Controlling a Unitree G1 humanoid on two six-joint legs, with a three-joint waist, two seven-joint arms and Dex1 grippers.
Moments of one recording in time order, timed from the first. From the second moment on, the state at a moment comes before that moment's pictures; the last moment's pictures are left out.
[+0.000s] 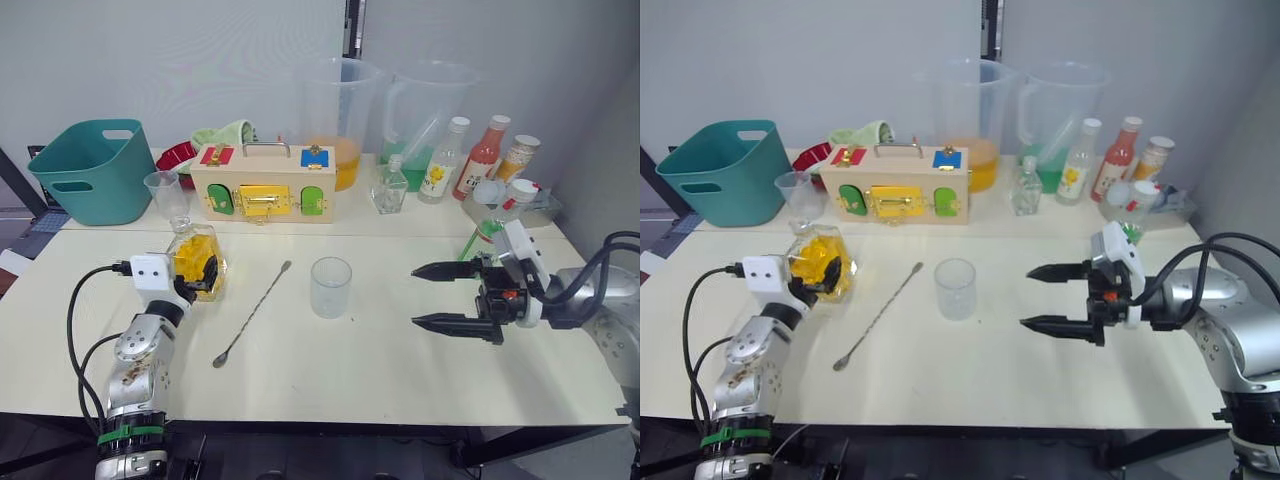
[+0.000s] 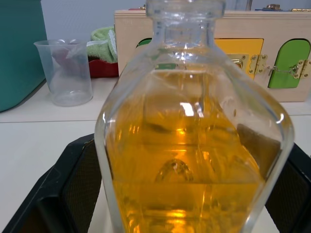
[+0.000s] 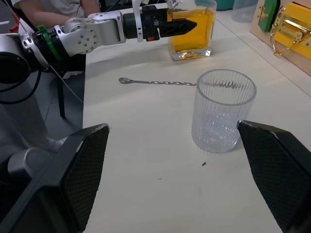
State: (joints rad) left arm -0.35 0.34 0.33 0.16 -0.28 0.09 -0.31; right arm -0.42 -0.92 -0.13 -0.25 0.71 0.62 1.24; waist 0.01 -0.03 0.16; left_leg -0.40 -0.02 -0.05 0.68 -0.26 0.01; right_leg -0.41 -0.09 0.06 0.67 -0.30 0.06
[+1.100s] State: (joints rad) left arm -0.25 0.61 0.22 -0.19 -0.61 0.32 -0.87; right arm -0.41 -0.90 -0.13 -0.25 0.69 0.61 1.24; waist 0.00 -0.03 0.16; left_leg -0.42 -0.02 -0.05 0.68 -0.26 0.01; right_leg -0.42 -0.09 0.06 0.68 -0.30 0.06
